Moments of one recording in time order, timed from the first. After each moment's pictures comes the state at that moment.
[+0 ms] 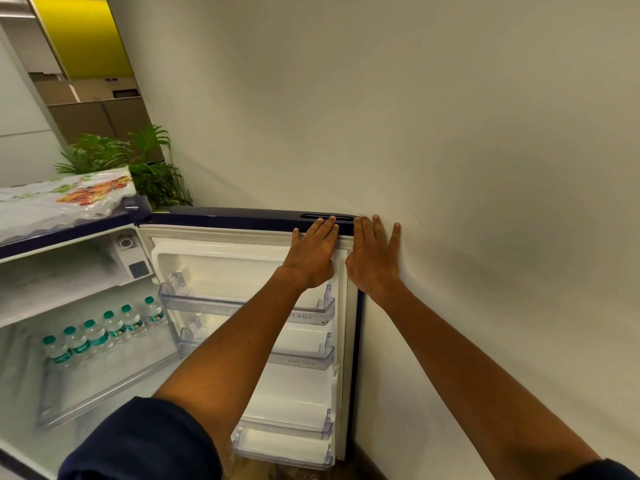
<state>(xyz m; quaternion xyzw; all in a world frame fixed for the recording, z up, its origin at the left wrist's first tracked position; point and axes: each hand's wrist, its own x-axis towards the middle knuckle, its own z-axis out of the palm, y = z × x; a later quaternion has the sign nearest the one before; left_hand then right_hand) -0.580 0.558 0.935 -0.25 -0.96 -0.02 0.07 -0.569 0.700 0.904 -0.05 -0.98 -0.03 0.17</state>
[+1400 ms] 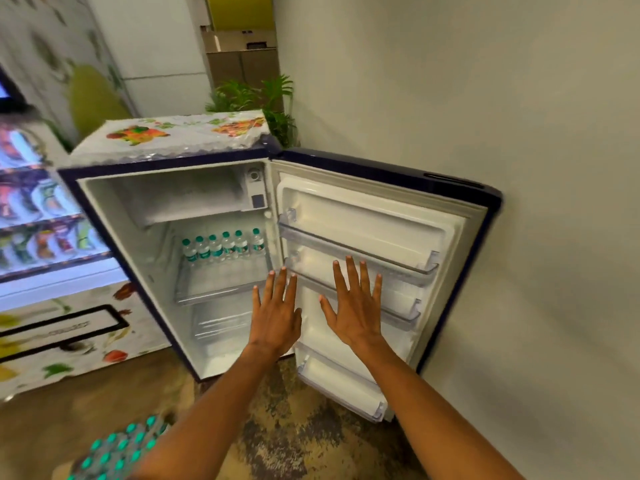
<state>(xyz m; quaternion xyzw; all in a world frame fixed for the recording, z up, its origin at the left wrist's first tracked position) -0.414 0.339 0.769 0.04 -1.00 -0.04 0.08 -0.473 0.509 0.761 0.17 -0.97 0.12 0.13</state>
